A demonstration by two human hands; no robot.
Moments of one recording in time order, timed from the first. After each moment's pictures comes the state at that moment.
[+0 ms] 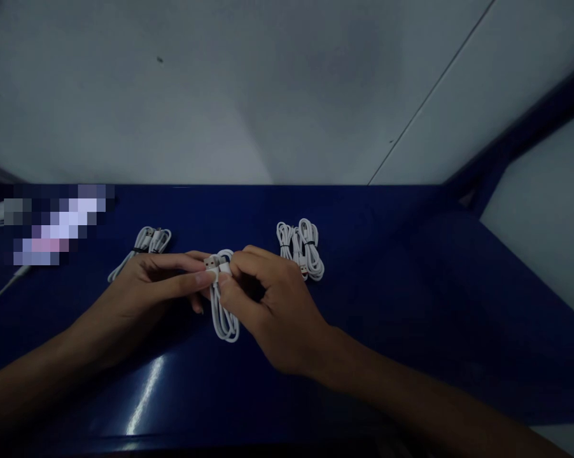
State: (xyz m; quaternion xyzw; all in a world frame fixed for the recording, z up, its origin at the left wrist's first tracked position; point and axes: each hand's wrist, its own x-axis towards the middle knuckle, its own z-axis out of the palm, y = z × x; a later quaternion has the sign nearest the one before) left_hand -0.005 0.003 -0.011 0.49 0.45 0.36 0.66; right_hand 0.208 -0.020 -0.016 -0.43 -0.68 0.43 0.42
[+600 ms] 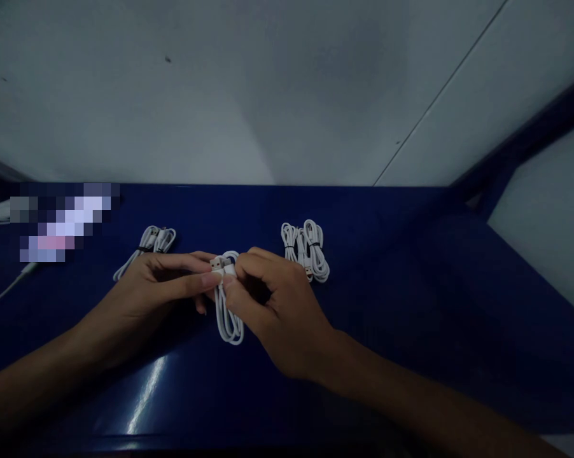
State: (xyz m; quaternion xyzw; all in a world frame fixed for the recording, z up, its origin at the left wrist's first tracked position) left_hand -0.004 0.003 -0.007 0.48 0.45 0.36 0.66; right_hand 0.207 -0.021 -0.016 -0.43 -0.68 0.43 0.40
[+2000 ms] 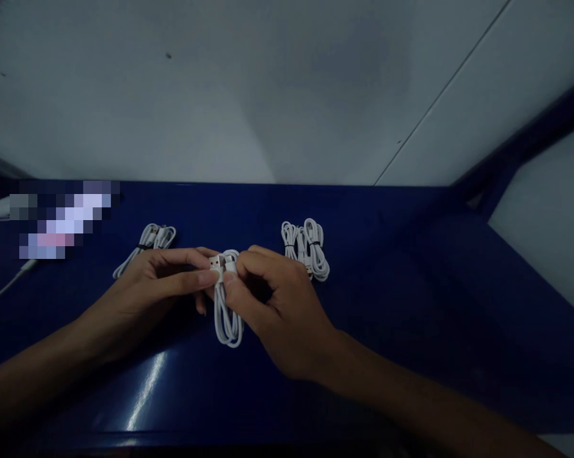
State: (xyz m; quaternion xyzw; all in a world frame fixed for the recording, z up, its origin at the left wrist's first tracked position) left_hand -0.005 0.005 -0.006 0.51 0.40 0.35 0.68; right_hand 0.206 -0.022 -0.014 -0.43 -0.67 0.44 0.42
